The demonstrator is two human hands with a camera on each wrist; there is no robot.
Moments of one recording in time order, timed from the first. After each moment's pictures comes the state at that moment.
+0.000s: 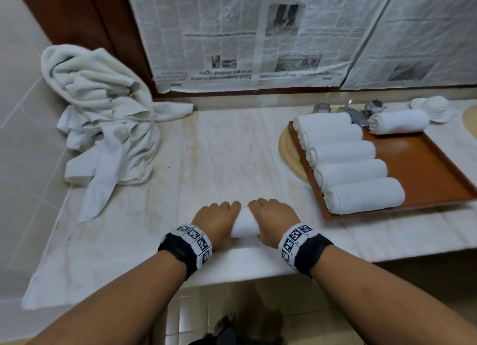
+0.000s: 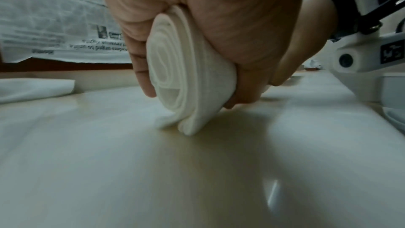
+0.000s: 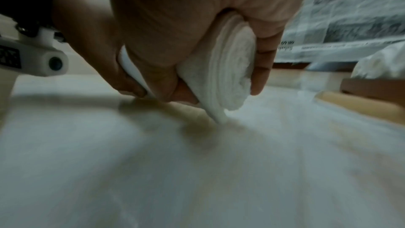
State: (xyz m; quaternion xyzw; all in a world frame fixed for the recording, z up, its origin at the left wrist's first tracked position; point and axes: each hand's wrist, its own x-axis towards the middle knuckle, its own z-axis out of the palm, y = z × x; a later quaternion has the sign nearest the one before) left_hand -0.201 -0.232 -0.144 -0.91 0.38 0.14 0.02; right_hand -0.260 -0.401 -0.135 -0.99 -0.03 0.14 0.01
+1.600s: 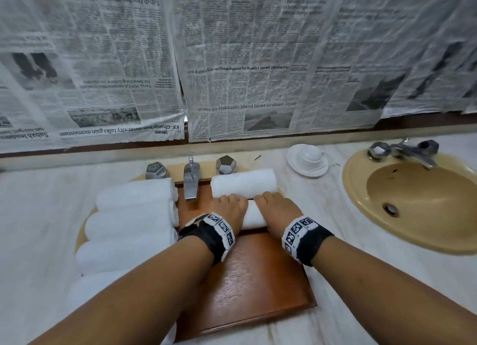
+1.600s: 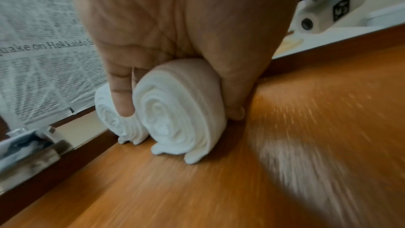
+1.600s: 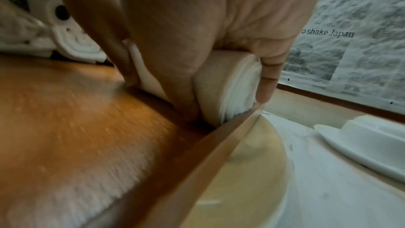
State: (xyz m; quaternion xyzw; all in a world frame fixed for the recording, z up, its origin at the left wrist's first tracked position) left_hand -0.149 -0.853 -0.129 -0.91 0.40 0.05 0.13; right_hand -0.211 -1.003 -0.113 -0.99 0.01 0.13 -0.02
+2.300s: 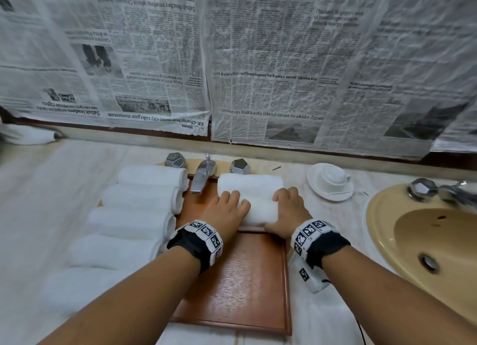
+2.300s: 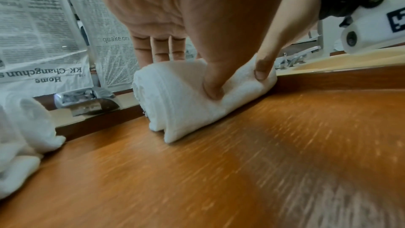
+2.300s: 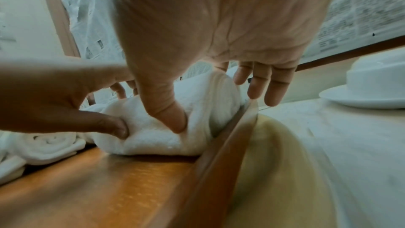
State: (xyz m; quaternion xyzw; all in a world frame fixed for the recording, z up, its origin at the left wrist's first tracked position) left_hand -0.167 -0.859 -0.129 -0.93 0.36 -0.06 0.06; right_hand -0.192 -1.060 -0.123 -0.97 0.06 0.10 0.19
